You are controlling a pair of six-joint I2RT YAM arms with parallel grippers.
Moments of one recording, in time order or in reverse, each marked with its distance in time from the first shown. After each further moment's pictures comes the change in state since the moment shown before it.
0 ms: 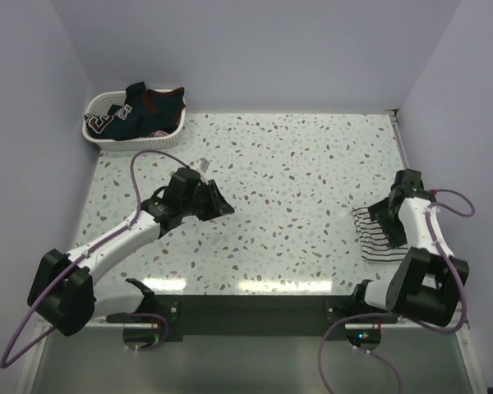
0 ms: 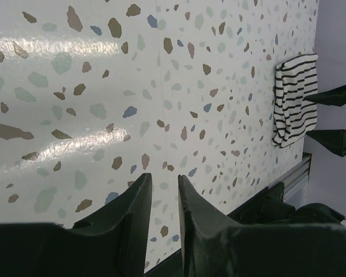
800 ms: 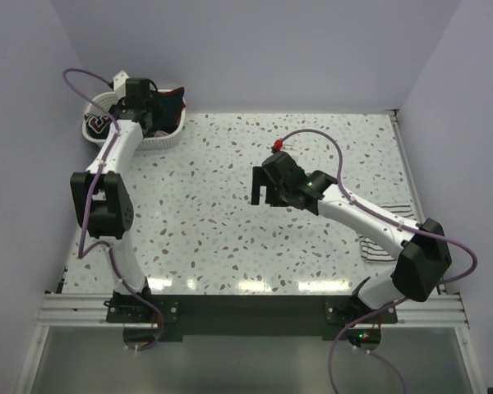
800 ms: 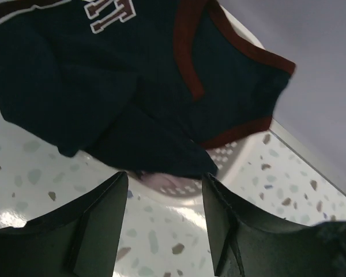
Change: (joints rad) left arm 0.512 0.693 0.972 -0.191 -0.546 0.192; right arm 1.093 0.146 0.389 0.218 0.010 -0.173
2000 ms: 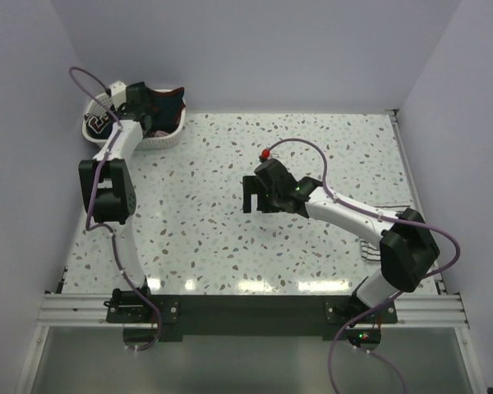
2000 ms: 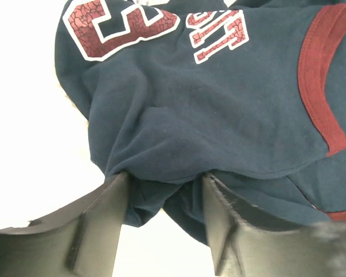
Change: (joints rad) left arm 0.082 0.238 0.108 0.022 -0.287 0.190; right arm 0.019 0.098 -0.075 0.166 -0.122 -0.047
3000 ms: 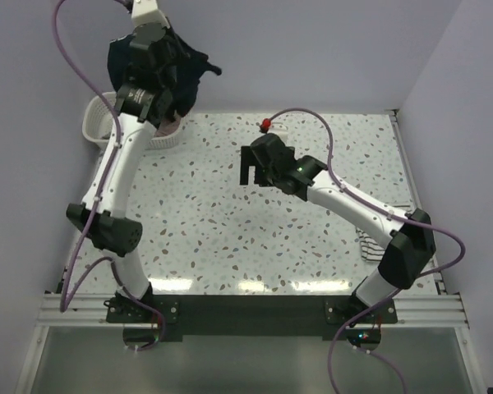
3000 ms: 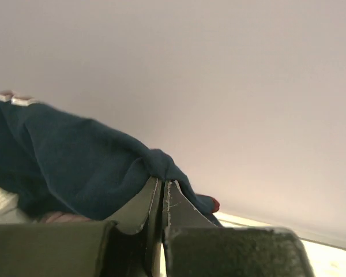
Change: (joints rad) left arm -0.308 -0.257 0.418 -0.003 0.146 0.174; right arm 0.000 0.055 0.282 -0.119 0.185 -0.047
